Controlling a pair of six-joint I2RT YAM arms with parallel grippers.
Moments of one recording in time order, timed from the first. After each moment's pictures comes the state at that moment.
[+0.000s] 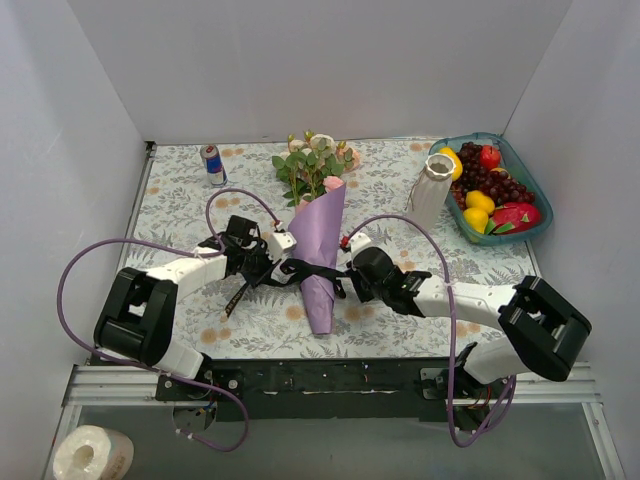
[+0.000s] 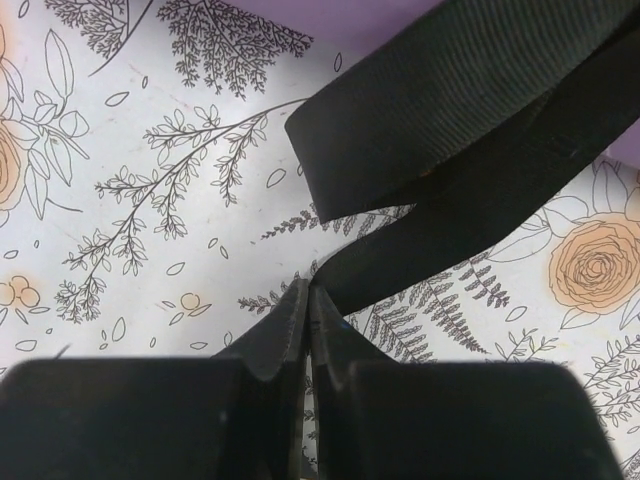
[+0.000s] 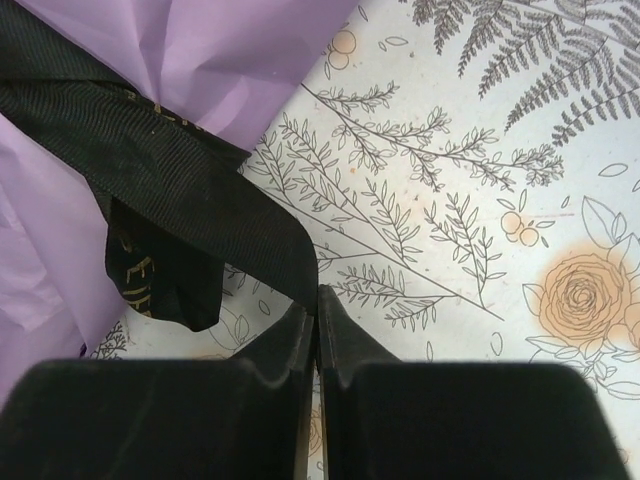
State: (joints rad) left arm -0.36 1.48 0.73 -0.30 0.35 0.55; right arm 0.92 1.39 0.63 -0.01 0.22 0.22
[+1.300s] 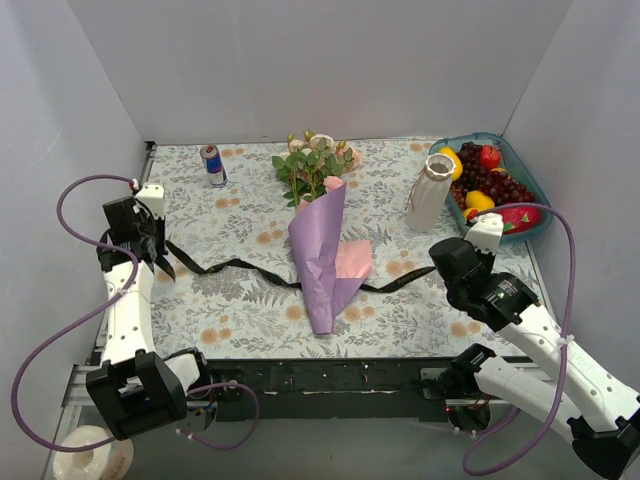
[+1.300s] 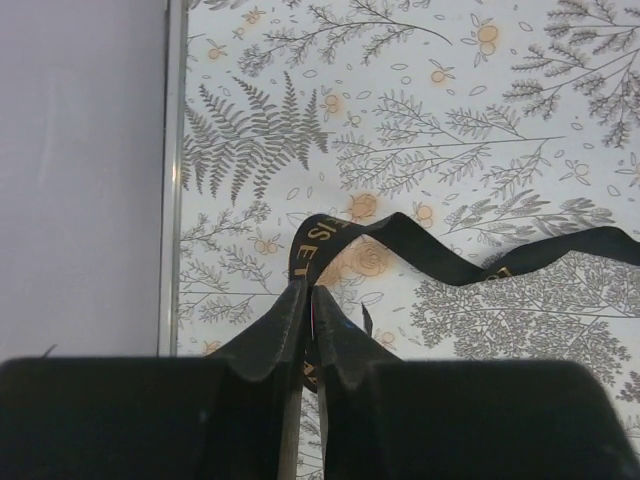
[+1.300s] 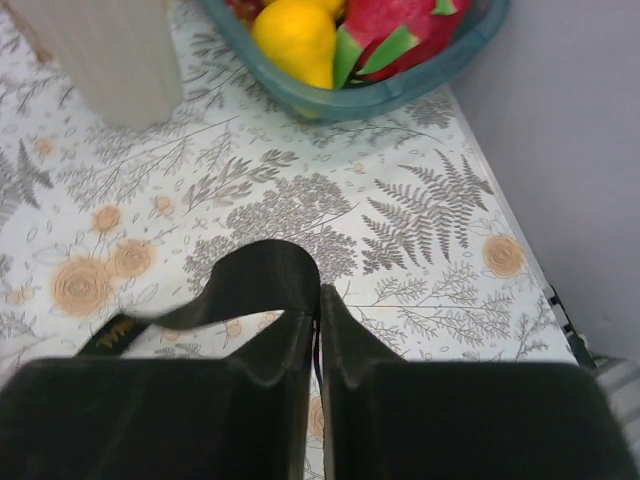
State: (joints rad) left arm 0.31 1.09 0.91 -0.52 0.06 0.33; right arm 0.69 0.76 0.78 -0.87 0.89 0.55
